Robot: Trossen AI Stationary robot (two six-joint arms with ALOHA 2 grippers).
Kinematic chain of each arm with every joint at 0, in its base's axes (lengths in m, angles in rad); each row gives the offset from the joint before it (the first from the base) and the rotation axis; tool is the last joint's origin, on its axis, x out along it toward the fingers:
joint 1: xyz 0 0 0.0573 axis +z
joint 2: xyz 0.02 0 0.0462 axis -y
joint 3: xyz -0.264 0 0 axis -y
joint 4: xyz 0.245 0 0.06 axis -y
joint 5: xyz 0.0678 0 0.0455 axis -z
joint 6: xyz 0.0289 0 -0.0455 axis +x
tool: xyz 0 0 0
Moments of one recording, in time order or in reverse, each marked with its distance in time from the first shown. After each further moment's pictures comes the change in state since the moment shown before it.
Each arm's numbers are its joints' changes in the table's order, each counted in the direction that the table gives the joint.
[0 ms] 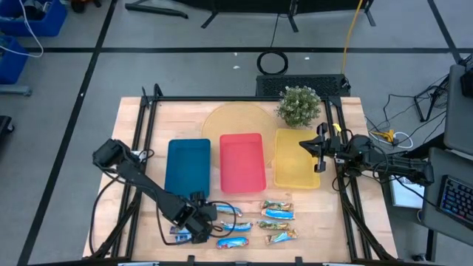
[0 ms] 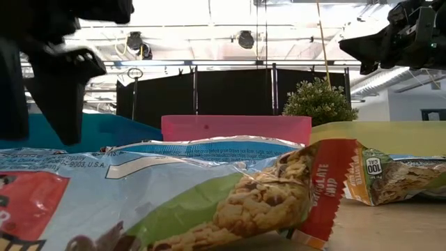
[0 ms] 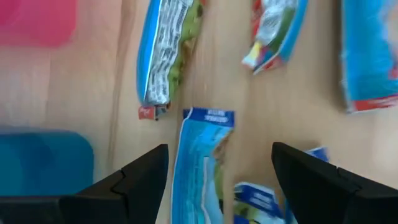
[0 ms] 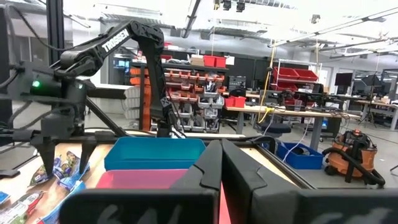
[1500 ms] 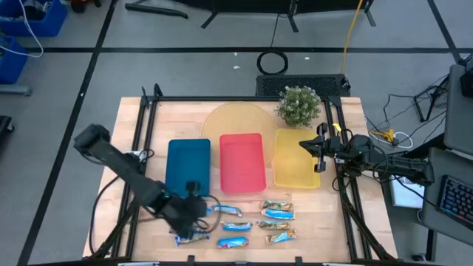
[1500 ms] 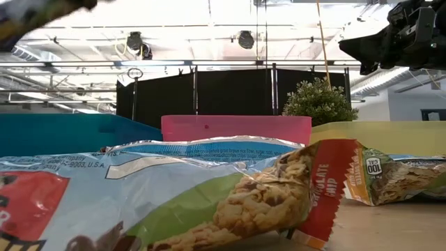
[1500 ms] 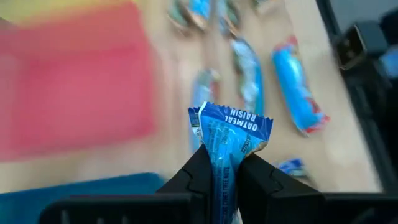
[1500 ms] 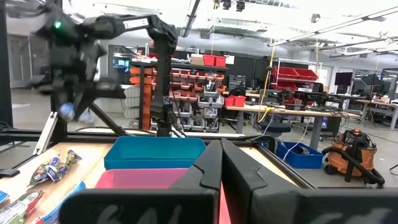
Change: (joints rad) left arm -0.053 0.333 0.013 -0.070 -0.232 0.281; right arm 0.000 -0.001 0.000 -0.001 0.000 0.000
